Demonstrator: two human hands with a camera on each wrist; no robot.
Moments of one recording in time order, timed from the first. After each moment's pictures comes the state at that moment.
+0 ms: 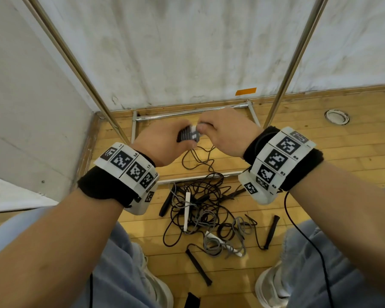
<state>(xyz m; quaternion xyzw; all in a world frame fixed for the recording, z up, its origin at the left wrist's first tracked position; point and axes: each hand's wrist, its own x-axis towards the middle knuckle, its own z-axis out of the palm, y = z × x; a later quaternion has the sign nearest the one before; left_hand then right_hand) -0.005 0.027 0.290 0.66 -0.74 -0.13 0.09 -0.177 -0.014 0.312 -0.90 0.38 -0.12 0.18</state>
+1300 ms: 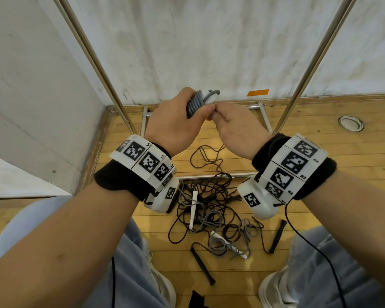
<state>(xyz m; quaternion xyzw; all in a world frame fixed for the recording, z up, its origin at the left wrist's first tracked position) -0.012 0.033 0.310 0.67 -0.65 -0.10 0.34 -0.155 -0.002 0.317 -0.83 0.42 -0.22 0.29</state>
